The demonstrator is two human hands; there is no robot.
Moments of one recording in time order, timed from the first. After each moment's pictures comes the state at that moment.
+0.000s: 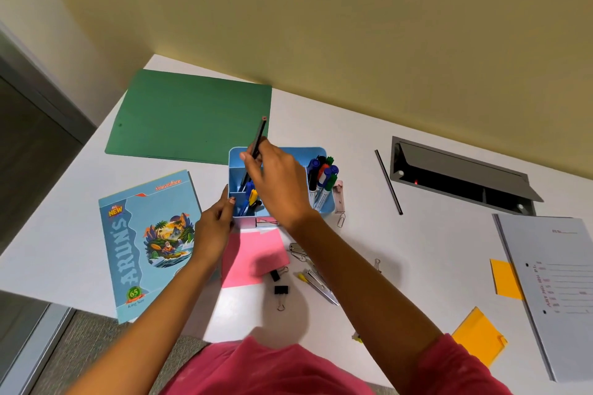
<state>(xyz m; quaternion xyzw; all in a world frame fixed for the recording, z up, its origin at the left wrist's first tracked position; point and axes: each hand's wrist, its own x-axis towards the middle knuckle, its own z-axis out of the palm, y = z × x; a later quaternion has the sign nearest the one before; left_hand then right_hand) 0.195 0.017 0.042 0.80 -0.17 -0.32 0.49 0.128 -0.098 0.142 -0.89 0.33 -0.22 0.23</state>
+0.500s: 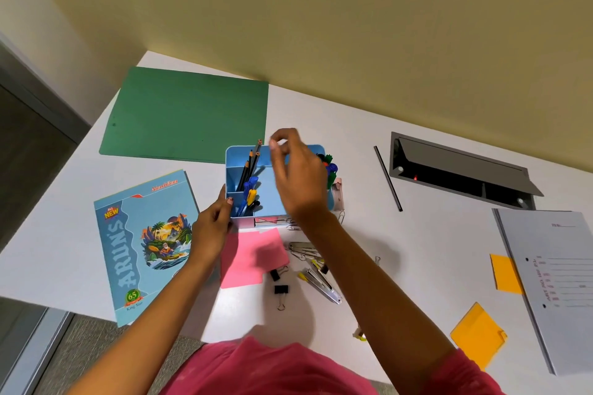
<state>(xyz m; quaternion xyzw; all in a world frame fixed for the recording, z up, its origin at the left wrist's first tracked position) 0.198 0.017 0.036 0.80 -0.17 -0.32 0.48 0.107 -0.114 0.142 -0.85 0.36 -0.30 0.25</state>
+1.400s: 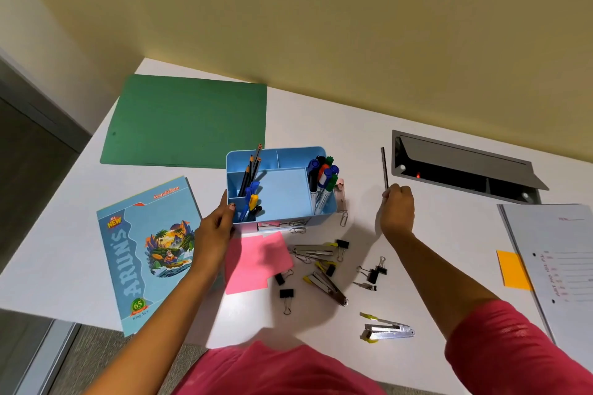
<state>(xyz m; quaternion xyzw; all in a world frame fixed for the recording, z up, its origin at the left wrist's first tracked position) 0.198 0.018 0.041 0.79 -0.16 -0.33 0.48 -0.049 -0.224 0.016 -0.74 0.65 -0.05 0.14</state>
